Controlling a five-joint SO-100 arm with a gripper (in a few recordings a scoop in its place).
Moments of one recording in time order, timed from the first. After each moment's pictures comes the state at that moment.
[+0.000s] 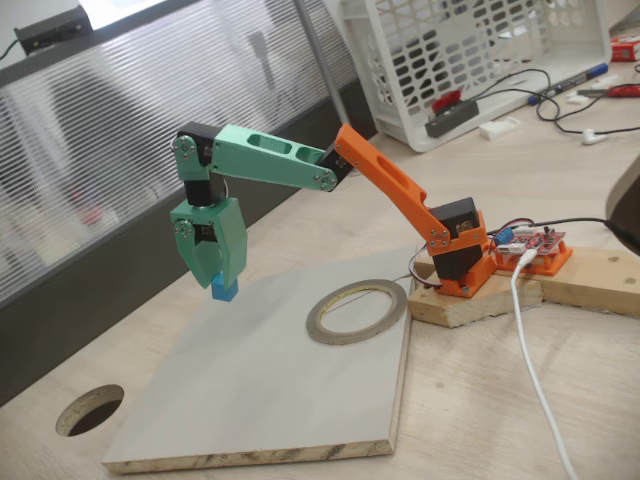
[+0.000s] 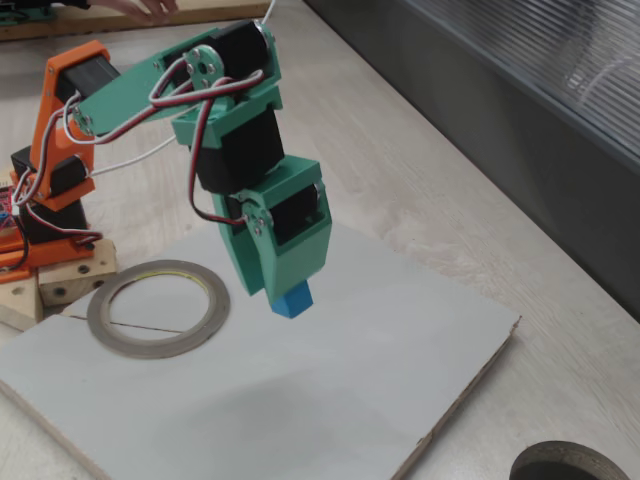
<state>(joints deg) 2.9 58.8 29.7 103.8 108.5</state>
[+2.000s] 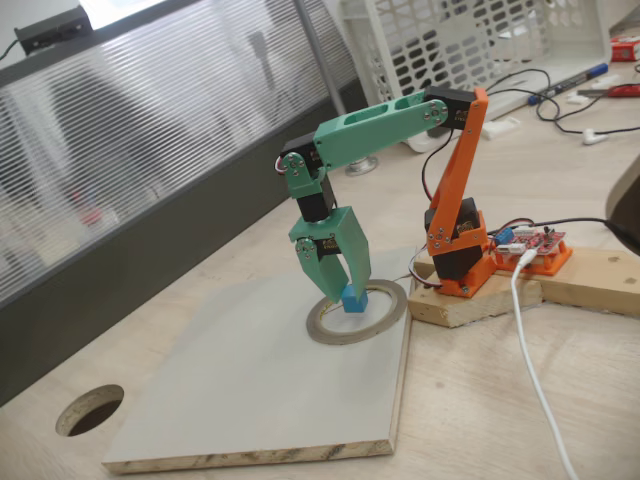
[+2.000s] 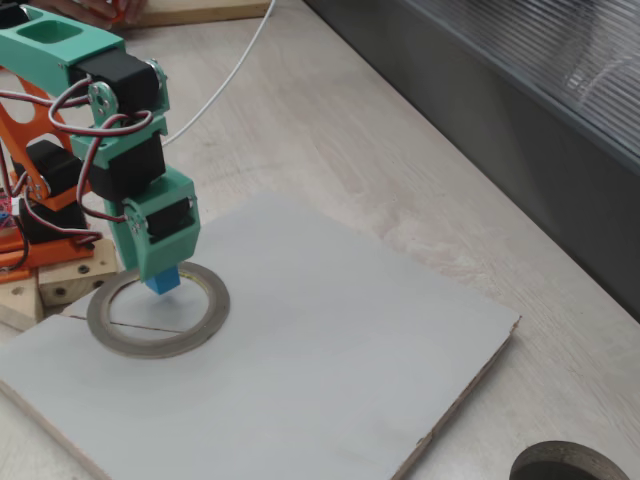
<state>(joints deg) 2.9 115.3 120.9 84.6 108.6</state>
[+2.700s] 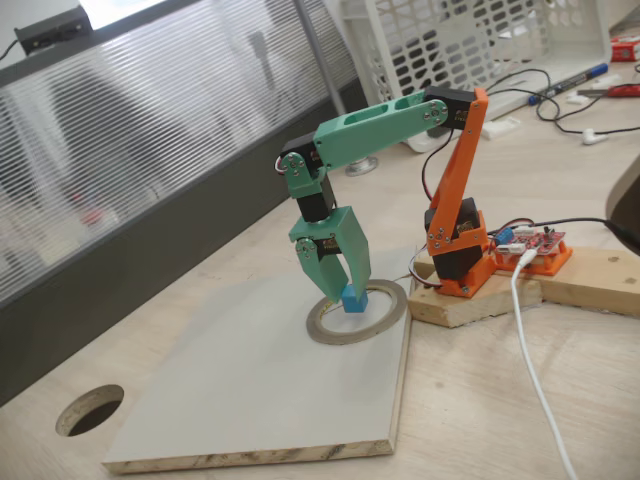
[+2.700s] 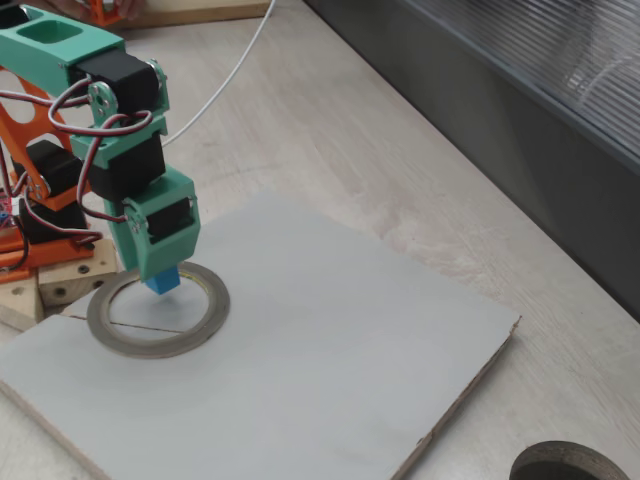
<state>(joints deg) 2.9 115.7 120.9 84.6 108.2</state>
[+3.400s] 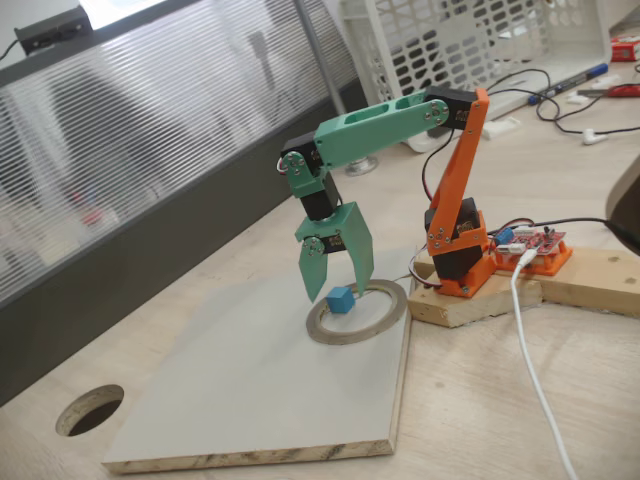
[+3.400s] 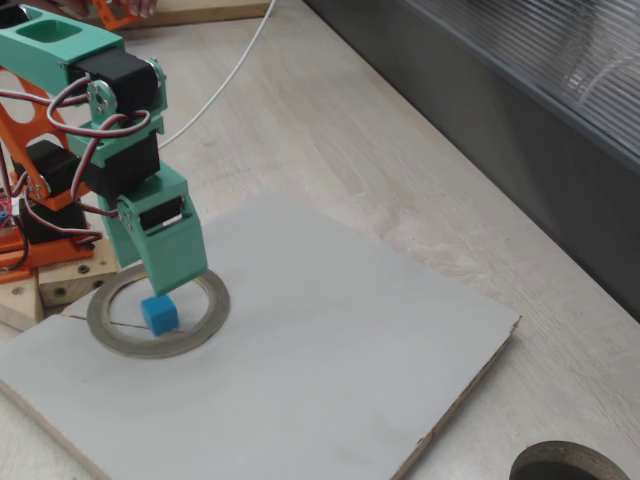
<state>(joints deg) 2.9 115.5 120.9 91.0 108.6</state>
